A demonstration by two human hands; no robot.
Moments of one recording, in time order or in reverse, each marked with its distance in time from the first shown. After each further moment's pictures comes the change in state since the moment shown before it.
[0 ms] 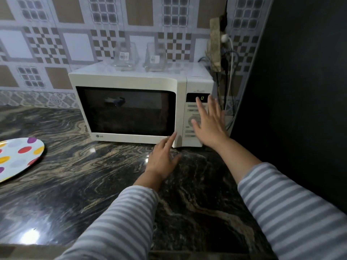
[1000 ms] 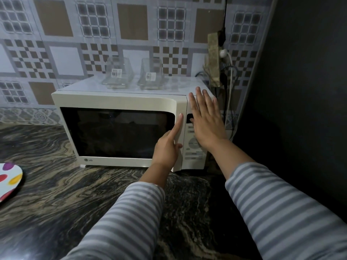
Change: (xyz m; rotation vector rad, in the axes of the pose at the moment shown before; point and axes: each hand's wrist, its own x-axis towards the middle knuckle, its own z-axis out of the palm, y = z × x) left_hand 0.110 0.011 -0.011 -0.198 0.238 0.189; right_hand 0.087 0.007 0.013 -0.344 0.334 -0.243
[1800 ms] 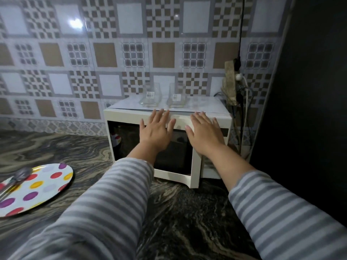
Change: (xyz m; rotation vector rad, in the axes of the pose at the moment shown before) left_hand 0.019 0.038 -0.139 0.575 -0.077 -0.252; right_hand 0.003 -0.069 -0.088 0.304 -0.261 0.080
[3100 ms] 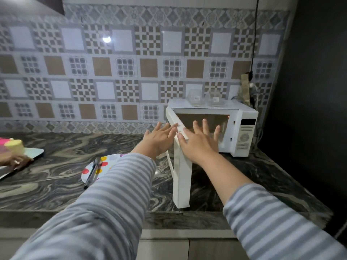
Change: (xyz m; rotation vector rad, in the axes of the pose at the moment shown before) left_hand -0.149 -0.211 -0.186 0.027 -0.375 0.190; right_hand -0.141 -0.337 -0.048 -0.105 -0.119 0.204
